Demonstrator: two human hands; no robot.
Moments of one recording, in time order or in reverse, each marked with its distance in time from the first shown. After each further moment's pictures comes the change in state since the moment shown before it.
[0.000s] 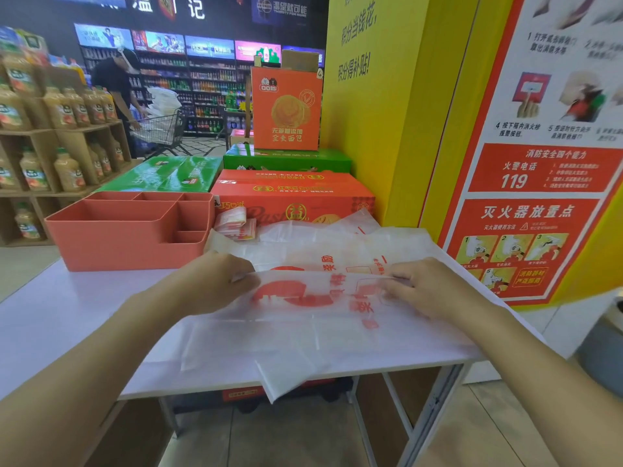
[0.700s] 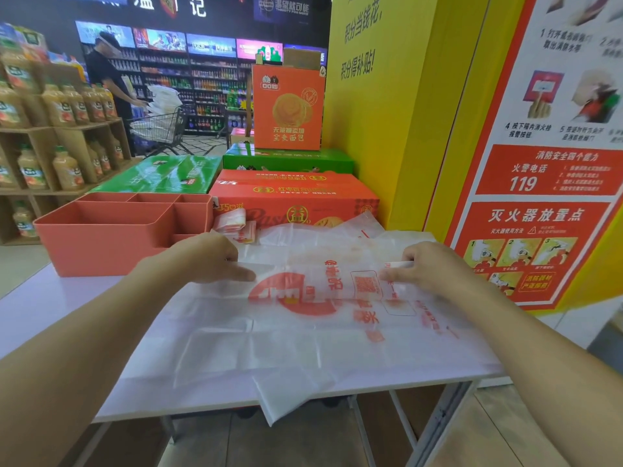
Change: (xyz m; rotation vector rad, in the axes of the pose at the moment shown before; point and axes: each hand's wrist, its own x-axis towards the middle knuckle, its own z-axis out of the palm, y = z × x) left_hand 0.064 -0.033 -0.009 0.201 -0.182 -0.228; right_hand 0.063 0.029 -0.003 -0.082 0.045 0.249
